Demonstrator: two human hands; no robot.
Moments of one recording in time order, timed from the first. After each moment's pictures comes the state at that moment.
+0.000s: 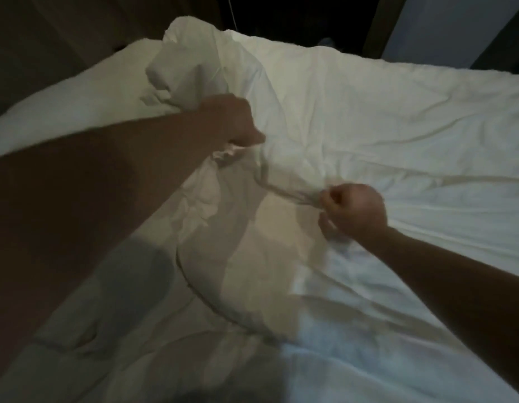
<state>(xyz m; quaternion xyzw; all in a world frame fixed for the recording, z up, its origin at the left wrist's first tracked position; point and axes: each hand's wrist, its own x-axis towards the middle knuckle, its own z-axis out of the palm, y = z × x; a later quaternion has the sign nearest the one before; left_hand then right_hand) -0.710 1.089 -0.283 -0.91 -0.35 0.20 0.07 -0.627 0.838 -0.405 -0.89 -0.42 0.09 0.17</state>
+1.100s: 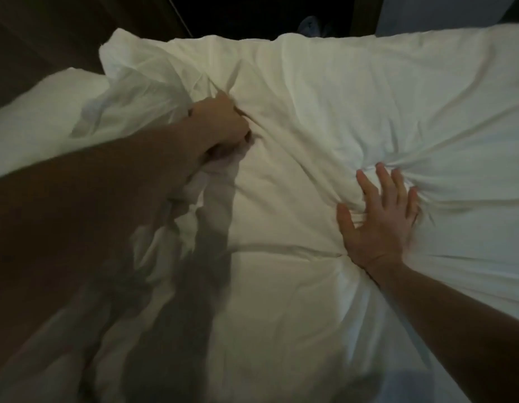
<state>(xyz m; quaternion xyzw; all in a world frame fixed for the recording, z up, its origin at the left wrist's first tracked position) -0.565 1.162 -0.400 -0.88 -0.45 0.12 -0.02 -0.528 0.861 -0.536 -0.91 -0.29 -0.08 0.29</state>
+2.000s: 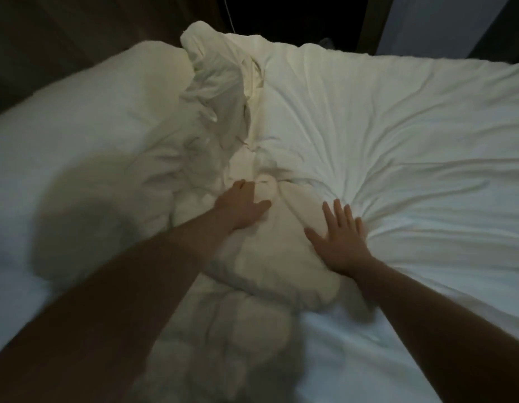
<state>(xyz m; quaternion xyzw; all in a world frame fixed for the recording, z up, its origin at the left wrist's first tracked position) -0.803 0.940 -0.391 -0.85 -0.45 0.18 -0.20 -0.674 0.731 -0.450 -0.87 -0.39 0.27 0.12</state>
